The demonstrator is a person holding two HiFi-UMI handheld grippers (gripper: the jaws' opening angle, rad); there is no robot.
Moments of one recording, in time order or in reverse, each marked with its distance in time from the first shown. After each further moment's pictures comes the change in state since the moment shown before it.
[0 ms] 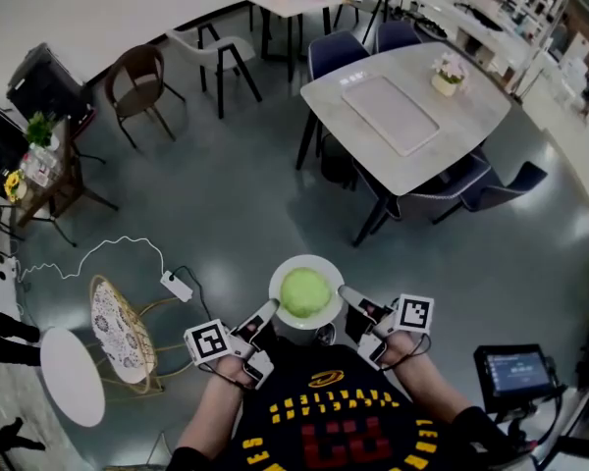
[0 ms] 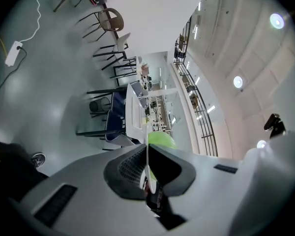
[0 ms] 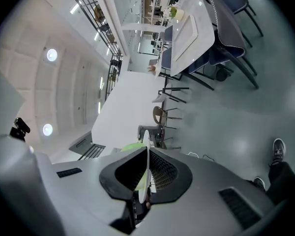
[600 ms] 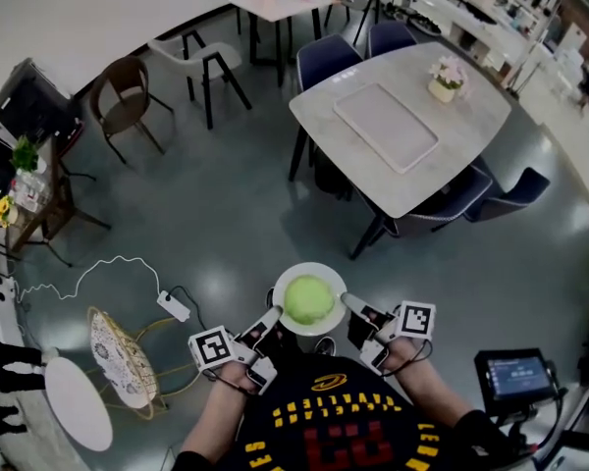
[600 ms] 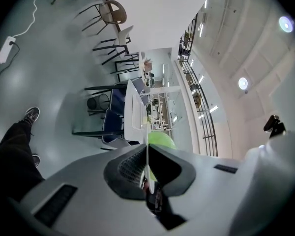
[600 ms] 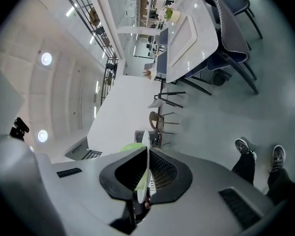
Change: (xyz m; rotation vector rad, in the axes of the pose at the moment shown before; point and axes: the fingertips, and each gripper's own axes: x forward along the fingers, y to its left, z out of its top) left arm 0.081 0.012 0.052 -0.032 0.042 0.004; right arm 0.034 -0.026 0.079 0.040 -0.036 -0.041
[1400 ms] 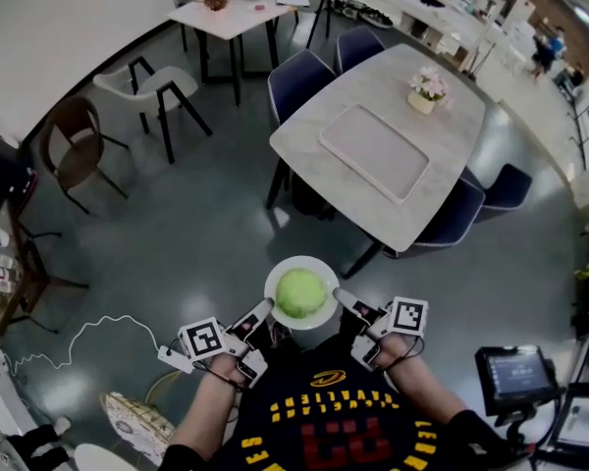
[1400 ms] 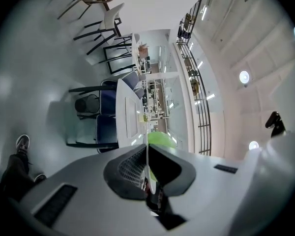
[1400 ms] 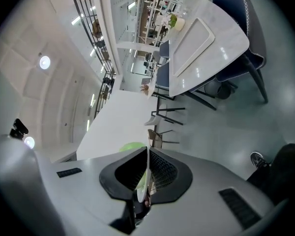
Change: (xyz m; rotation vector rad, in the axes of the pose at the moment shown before) left arm 0.087 -0.005 0.205 0.018 0.226 -0.043; right arm 0.155 0.035 0.102 0.007 -0.215 -0.072
